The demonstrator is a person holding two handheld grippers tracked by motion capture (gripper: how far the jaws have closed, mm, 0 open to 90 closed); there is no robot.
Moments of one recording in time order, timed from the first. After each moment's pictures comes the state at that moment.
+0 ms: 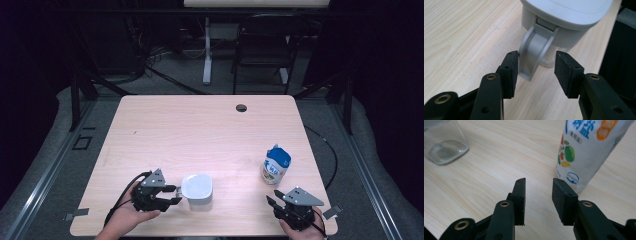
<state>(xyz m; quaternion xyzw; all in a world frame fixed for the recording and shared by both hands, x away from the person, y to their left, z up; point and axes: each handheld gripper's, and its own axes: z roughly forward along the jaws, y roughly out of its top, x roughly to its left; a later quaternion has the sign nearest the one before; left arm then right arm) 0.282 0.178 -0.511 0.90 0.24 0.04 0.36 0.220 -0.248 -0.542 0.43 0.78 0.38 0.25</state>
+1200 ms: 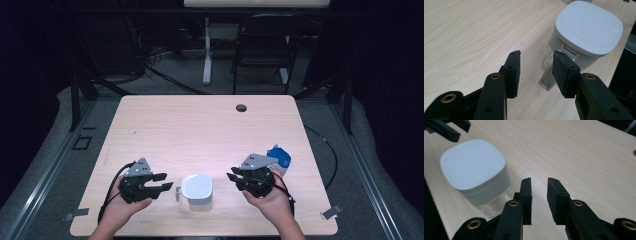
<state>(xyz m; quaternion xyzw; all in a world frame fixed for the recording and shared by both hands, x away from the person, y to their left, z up) 0.290 0.199 -0.493 0.85 0.31 0.09 0.41 0.285 -0.151 -0.474 0.32 0.84 0.41 0.16</state>
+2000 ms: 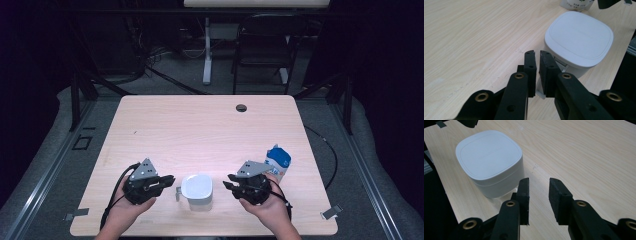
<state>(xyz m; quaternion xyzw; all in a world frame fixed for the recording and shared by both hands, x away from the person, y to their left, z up) 0.280 0.182 -0.480 0.85 0.30 0.12 0.41 0.273 -0.143 -0.482 0.31 0.85 0.40 0.15</state>
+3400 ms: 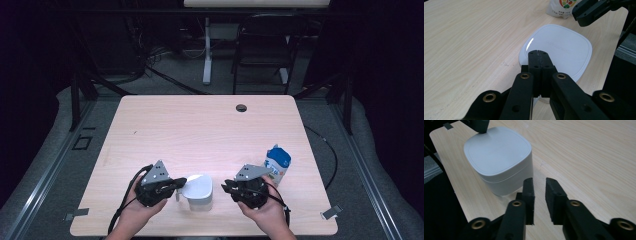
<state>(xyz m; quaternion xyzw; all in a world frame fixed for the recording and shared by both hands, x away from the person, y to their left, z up) 0.275 0.154 -0.481 0.86 0.26 0.11 0.42 0.267 -0.139 -0.490 0.32 0.84 0.41 0.13</state>
